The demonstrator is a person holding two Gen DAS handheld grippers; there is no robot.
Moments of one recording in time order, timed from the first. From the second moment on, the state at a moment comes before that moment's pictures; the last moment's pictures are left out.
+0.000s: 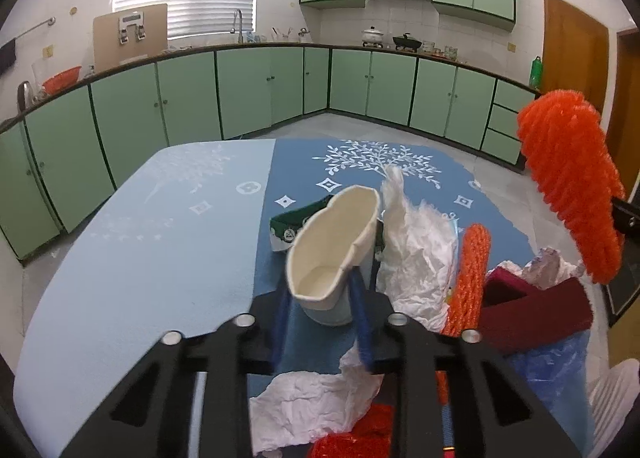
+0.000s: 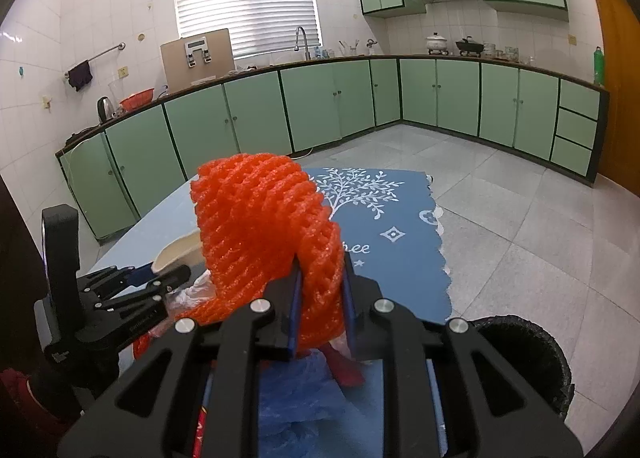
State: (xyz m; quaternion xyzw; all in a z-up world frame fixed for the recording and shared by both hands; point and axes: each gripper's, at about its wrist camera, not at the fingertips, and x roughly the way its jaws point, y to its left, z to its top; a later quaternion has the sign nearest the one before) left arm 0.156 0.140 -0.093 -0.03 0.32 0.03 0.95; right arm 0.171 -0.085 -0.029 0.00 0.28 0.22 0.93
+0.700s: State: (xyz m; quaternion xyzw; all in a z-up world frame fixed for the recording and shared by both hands) left arm 0.116 0.115 -0.026 -0.02 0.23 0.03 0.97; right arm 0.143 -0.127 -0.001 0.02 0.23 0.19 0.95
